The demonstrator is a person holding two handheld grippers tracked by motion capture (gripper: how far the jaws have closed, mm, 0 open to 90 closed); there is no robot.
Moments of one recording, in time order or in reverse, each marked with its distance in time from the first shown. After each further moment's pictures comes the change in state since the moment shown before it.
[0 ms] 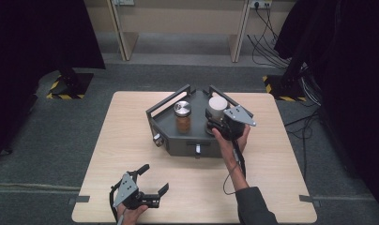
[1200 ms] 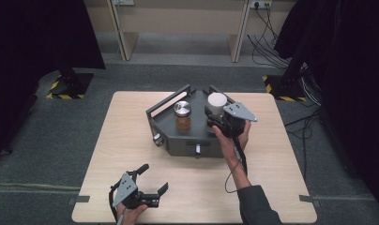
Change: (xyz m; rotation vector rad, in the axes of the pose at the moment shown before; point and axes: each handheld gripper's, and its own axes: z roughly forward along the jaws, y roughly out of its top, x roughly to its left) left arm 0.000 0.000 0.000 -0.003 0.004 -0.004; right arm 0.000 0.021 -0.004 0.022 0.032 -0.035
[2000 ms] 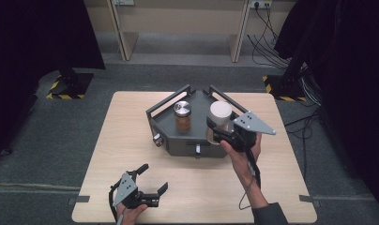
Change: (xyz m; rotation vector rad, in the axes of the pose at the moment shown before) left arm 0.000 0.000 0.000 0.006 0.005 0.005; right arm -0.009 0.016 -0.060 -0.043 0.152 -0.016
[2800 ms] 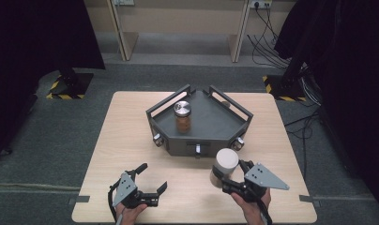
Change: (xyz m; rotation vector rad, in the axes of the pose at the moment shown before) left arm 0.000 0.001 -0.001 -0.002 0.015 0.014; right arm 0.015 -0.075 -0.086 0.009 0.129 0.018
